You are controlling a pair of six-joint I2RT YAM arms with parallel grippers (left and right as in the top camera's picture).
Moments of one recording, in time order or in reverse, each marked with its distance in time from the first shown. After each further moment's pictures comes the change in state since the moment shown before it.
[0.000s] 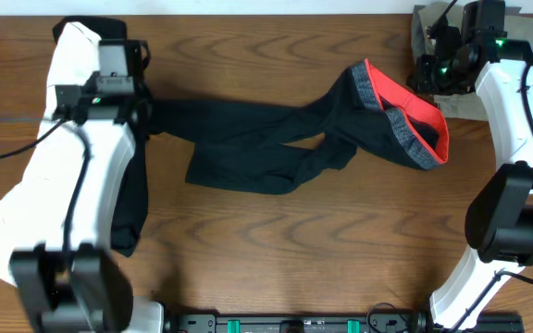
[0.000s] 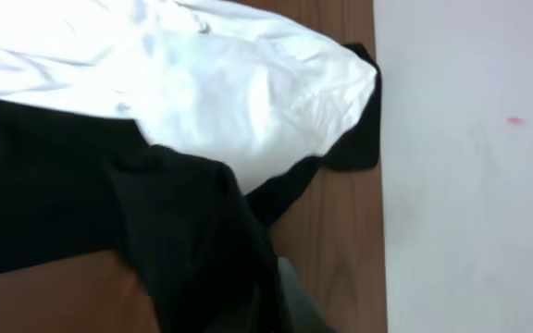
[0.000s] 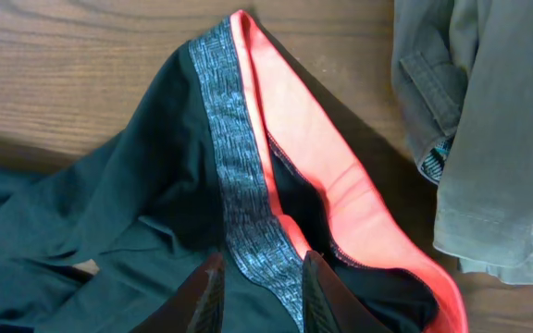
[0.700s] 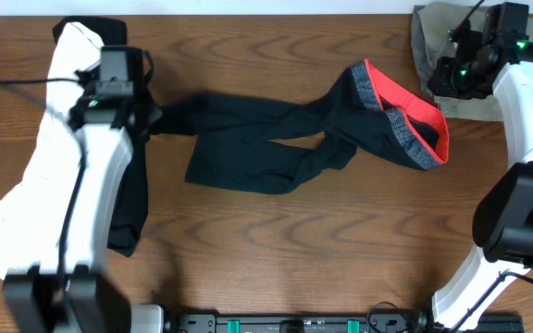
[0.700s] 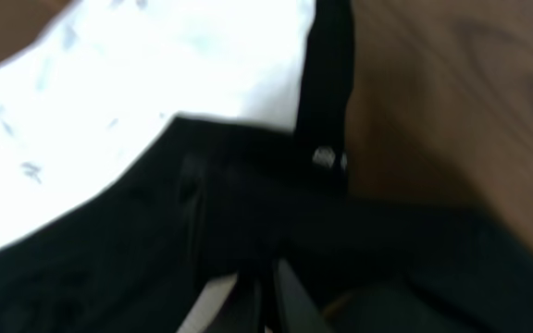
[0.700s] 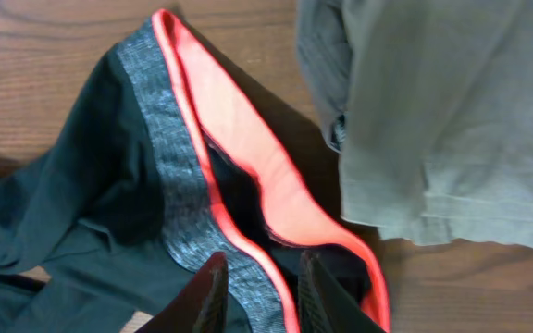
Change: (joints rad) left arm -0.001 -0.107 -0.002 -0.257 0.233 0.951; right arm -0.072 0.000 0.000 -0.018 0.043 0.000
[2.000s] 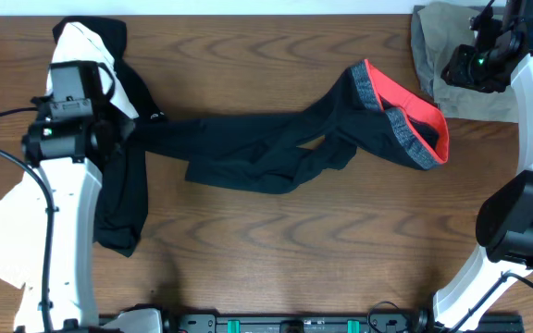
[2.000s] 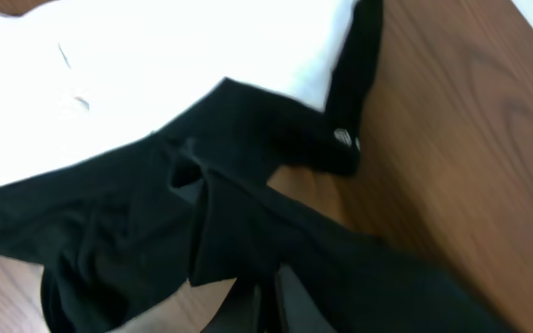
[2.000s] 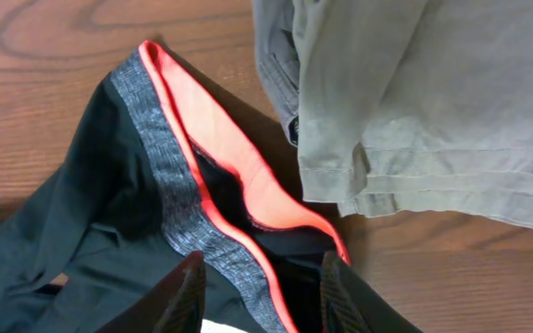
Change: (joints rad) left arm 0.092 -0.151 0.002 -0.145 0.112 -0.090; right arm -0.035 0.000 0.143 -0.136 0.031 0.043
